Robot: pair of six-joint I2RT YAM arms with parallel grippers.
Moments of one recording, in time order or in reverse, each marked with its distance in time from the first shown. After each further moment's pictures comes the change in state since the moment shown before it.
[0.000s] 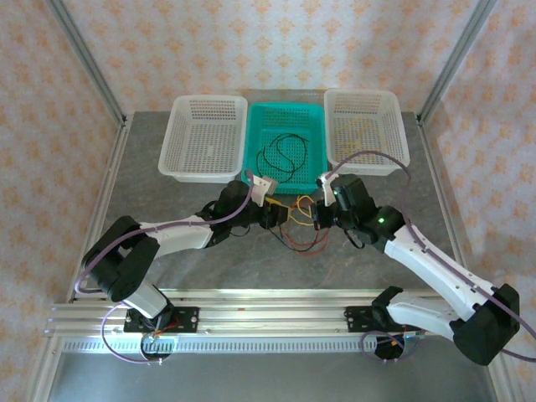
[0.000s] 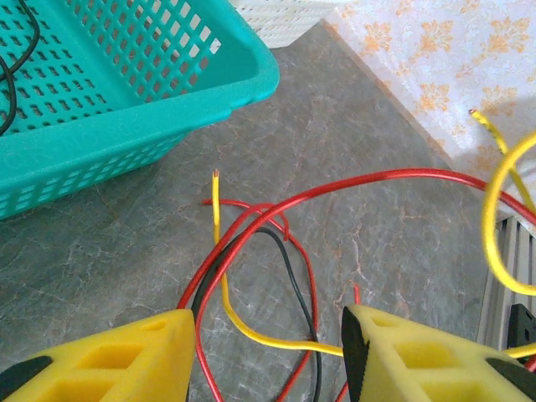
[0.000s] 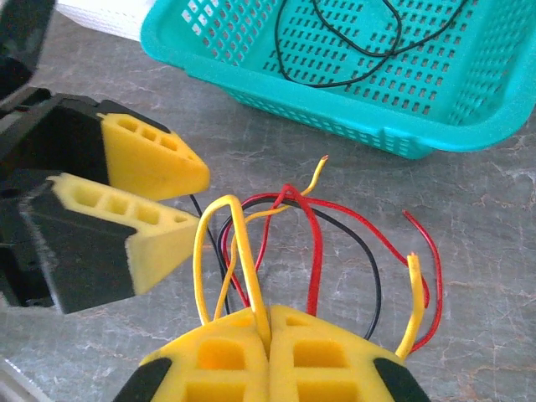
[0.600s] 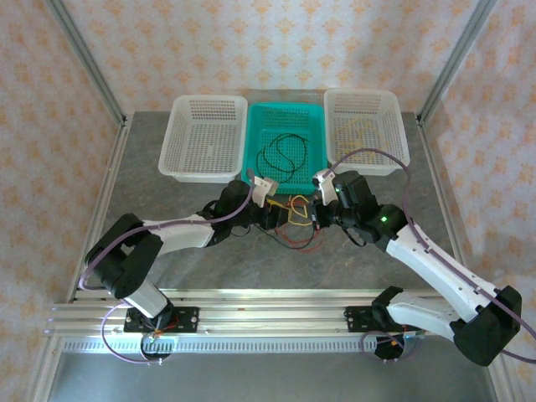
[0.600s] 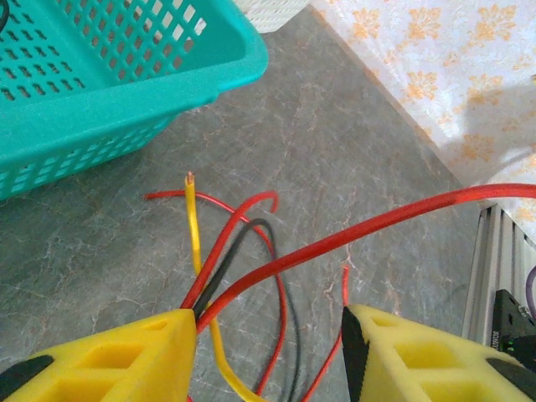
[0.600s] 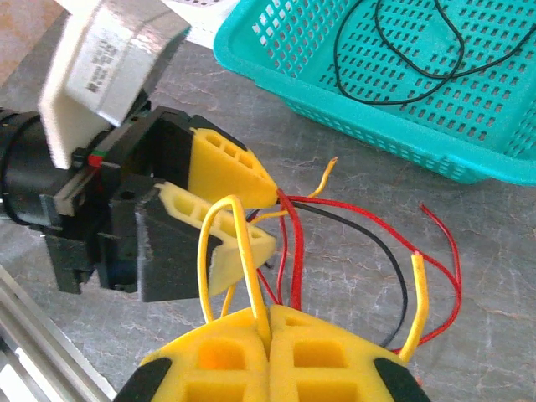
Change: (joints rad) left arm 0.006 0.032 0.004 0.011 0.051 -0.002; right arm 0.000 -0.003 0.029 0.000 -0.108 -0.051
